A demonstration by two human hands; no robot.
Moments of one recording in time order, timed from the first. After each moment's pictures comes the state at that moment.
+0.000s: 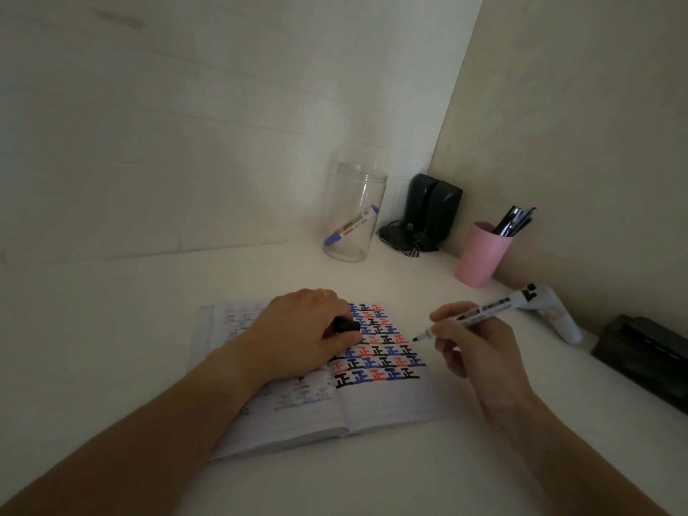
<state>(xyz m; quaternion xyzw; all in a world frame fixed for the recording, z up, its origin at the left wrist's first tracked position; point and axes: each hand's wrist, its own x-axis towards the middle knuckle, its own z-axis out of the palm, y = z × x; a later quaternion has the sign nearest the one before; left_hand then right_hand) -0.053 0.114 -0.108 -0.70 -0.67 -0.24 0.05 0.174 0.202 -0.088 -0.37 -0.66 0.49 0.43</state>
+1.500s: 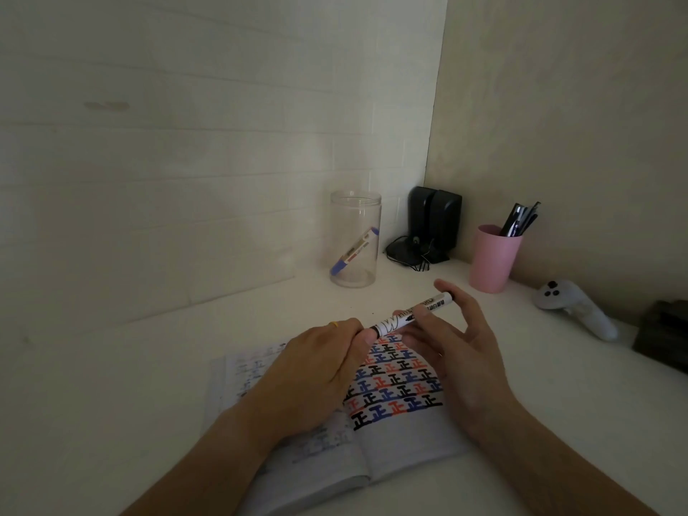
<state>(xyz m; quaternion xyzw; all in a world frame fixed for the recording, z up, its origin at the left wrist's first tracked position) -0.037 0.104 -0.096 -0.70 -0.63 -0.34 0.01 0.131 0.192 -0.087 -0.26 -0.50 0.65 0.51</state>
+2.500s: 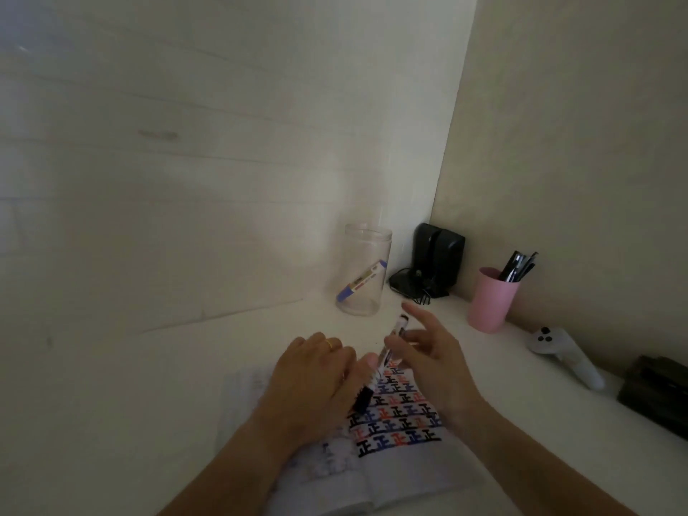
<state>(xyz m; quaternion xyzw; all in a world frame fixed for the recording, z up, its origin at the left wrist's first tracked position) -0.055 0.102 -0.095 -0.65 -0.69 -0.28 0.17 0.099 0.206 -0.064 -0.33 -0.71 0.45 0.42</state>
